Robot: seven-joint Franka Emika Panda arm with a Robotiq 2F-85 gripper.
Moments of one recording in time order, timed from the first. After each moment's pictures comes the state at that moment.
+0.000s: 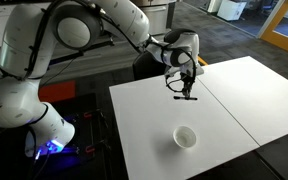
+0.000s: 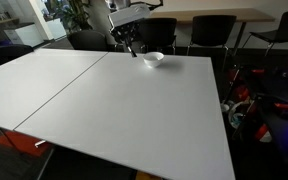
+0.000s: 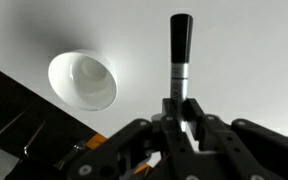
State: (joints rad) arm 0.10 0.66 -0.14 -1.58 -0.29 2.30 1.04
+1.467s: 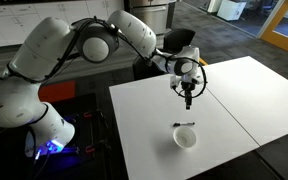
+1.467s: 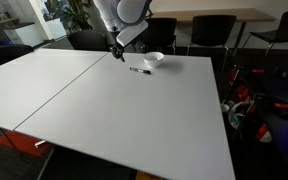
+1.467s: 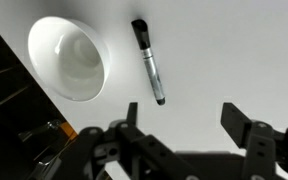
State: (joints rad) arm 0.12 0.87 -0.18 -1.39 -0.29 2.23 0.71
